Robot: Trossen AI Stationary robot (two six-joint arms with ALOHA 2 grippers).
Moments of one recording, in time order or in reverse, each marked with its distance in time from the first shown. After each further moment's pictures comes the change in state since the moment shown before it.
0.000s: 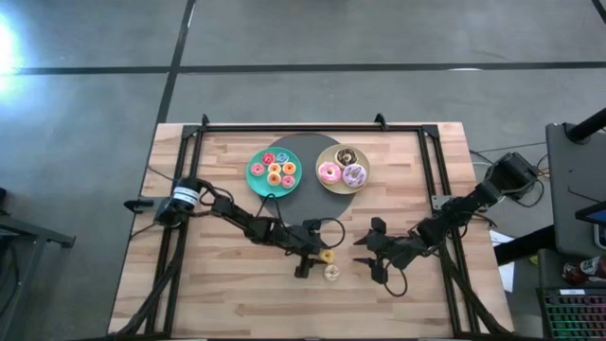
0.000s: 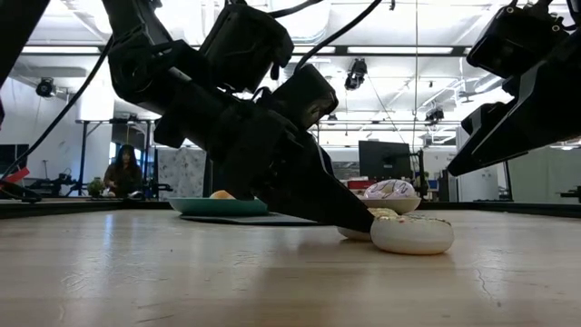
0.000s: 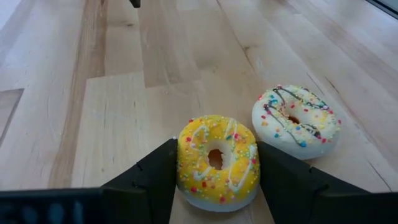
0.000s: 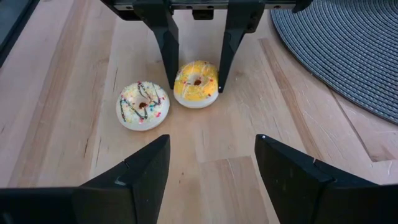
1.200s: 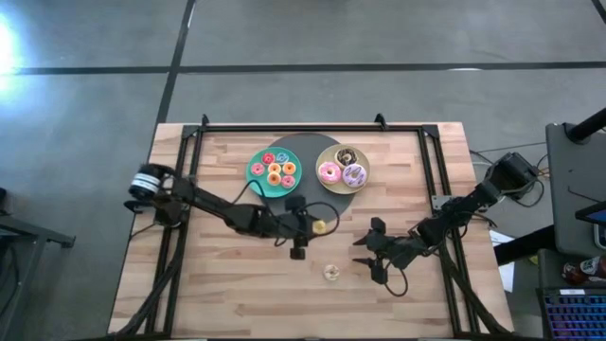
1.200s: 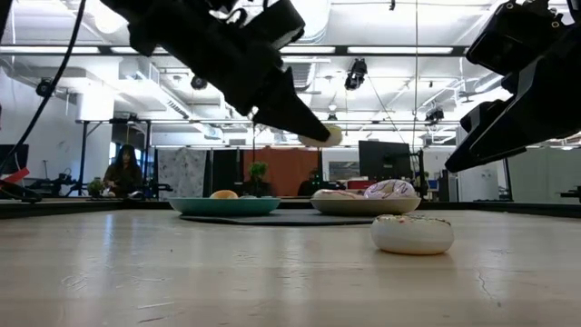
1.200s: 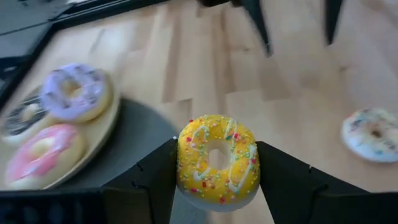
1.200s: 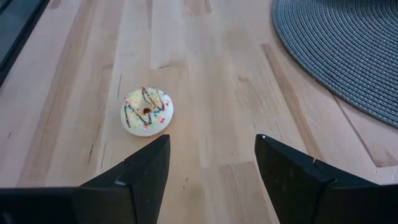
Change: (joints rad) left arm 0.003 -0.339 -0.008 -0.412 -0.368 0.068; right arm 0.000 0.000 -0.001 0.022 0.000 -0.003
